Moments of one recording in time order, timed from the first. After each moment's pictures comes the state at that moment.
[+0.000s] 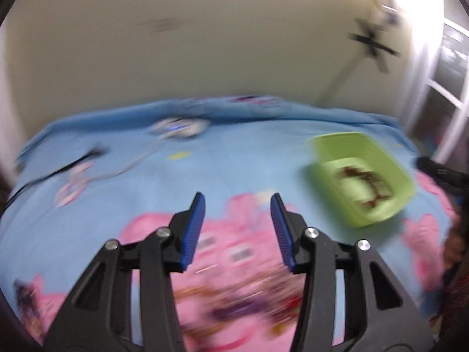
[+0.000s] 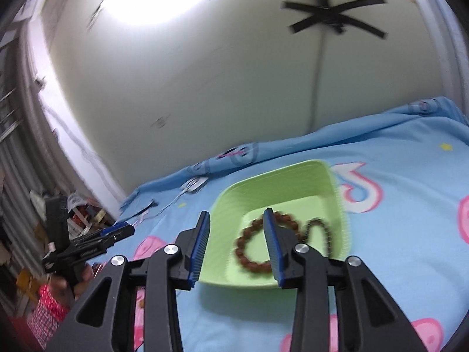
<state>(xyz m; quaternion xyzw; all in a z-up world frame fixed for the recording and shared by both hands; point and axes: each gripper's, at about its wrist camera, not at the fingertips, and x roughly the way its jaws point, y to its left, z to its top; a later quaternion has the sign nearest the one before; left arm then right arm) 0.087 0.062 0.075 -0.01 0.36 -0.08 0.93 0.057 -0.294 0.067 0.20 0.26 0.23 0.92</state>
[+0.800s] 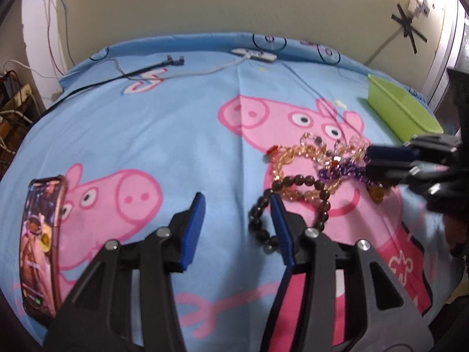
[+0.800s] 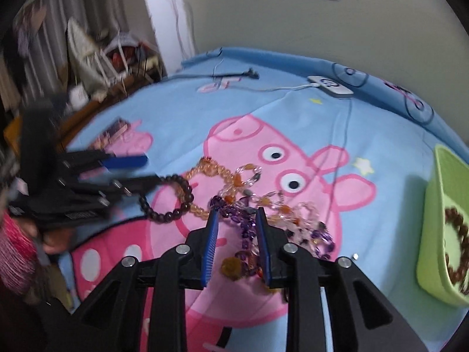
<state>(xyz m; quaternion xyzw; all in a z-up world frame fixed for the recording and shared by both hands) -0.006 0.150 0.011 -0.03 0.41 -0.04 0.91 0.042 -0.035 0.016 -0.12 0.39 0.37 0.83</state>
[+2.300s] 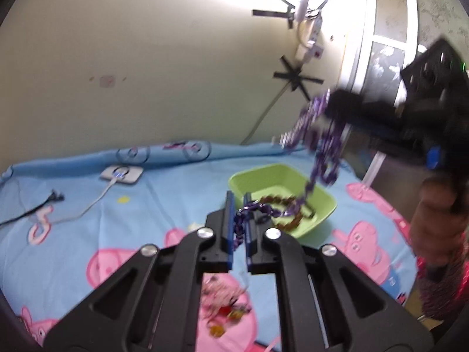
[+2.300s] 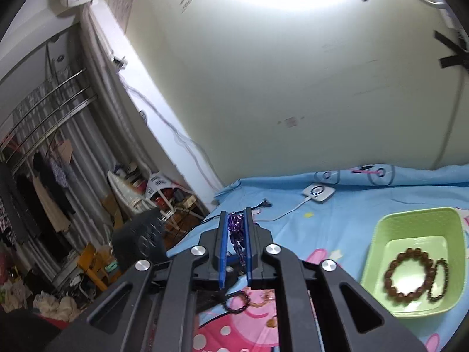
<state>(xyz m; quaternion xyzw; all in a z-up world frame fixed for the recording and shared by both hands) 0.046 0.010 0.139 -0.02 0.26 -0.26 0.93 0.046 -0.183 0.178 0.18 0.24 0.41 0.86</state>
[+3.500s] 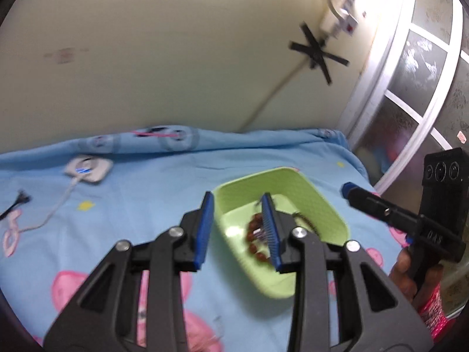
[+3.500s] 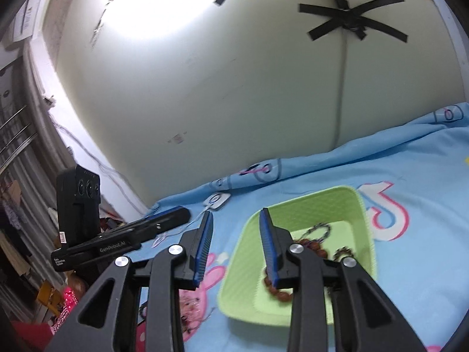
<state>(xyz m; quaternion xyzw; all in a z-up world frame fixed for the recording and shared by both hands) 0.135 -0.045 0.123 -0.03 0.35 -0.23 0.91 0.089 -0.292 0.083 0.24 0.25 0.27 0.90</state>
